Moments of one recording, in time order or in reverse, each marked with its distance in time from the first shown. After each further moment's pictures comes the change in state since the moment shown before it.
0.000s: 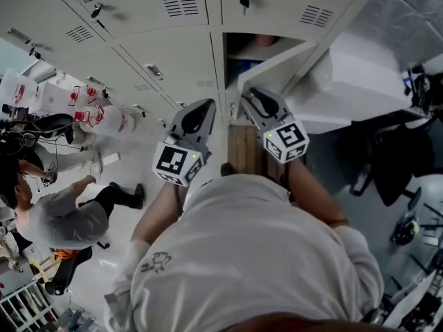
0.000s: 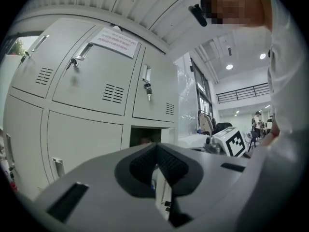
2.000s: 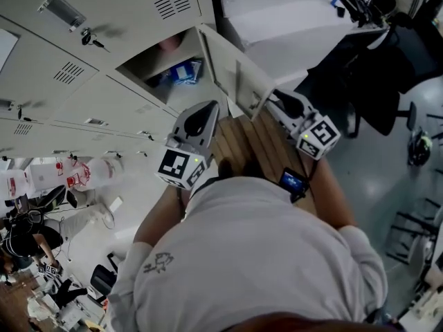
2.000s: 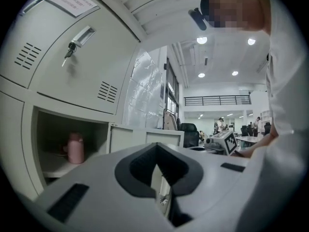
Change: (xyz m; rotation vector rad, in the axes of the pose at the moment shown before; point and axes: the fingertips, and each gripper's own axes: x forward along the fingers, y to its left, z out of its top) left arm 0.110 -0.195 0.003 0.009 0.047 -0.429; right arm -0.268 -0.119 -0.022 0.118 -0.056 -0.241
